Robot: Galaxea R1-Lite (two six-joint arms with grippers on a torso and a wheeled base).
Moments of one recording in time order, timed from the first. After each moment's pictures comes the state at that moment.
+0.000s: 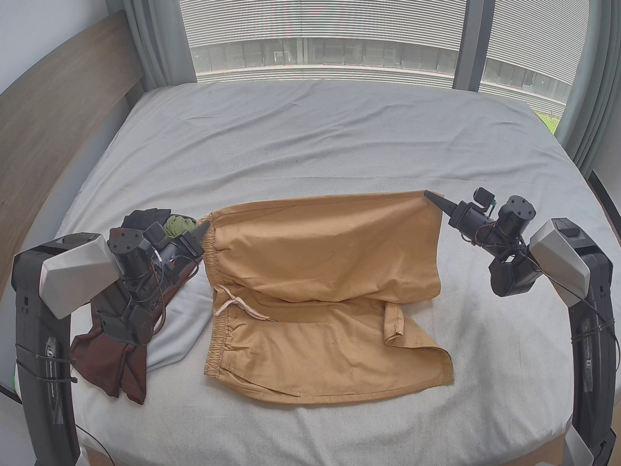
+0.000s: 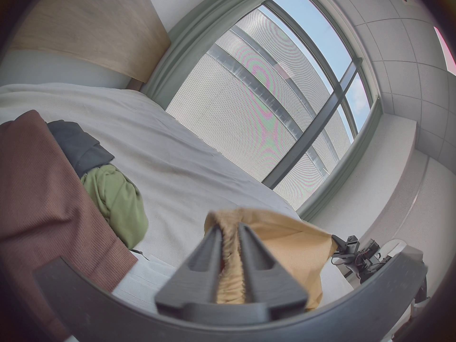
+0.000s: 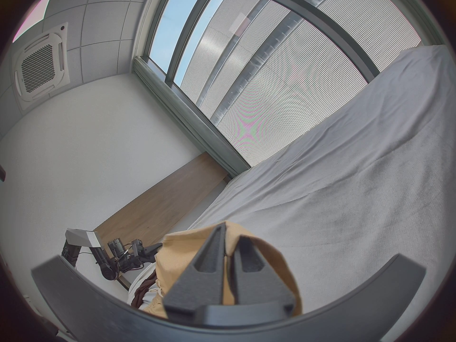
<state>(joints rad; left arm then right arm) -0.09 2.45 -0.99 -1.55 -0.29 -0.62 0.03 2.61 -1.50 -1.41 0.74 0.71</state>
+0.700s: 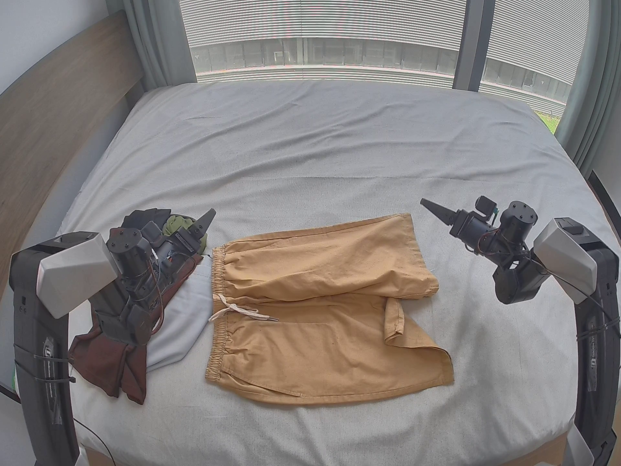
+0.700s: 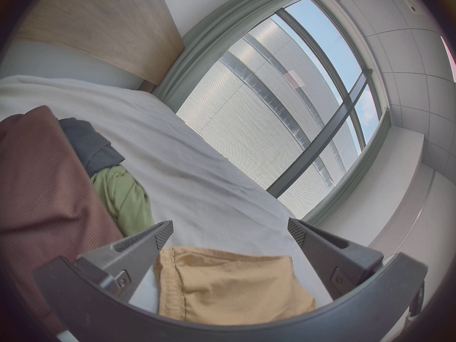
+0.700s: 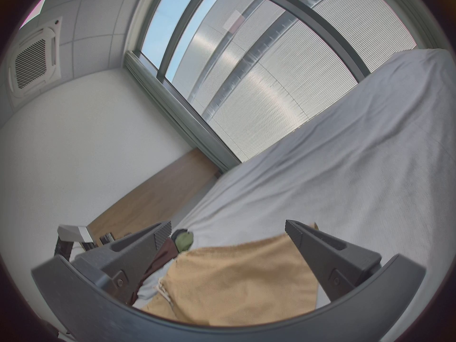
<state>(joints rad) -0.09 2.44 -0.98 -1.55 -0.23 -0.68 0.03 2.56 -1.37 -1.39 0.71 0.64</state>
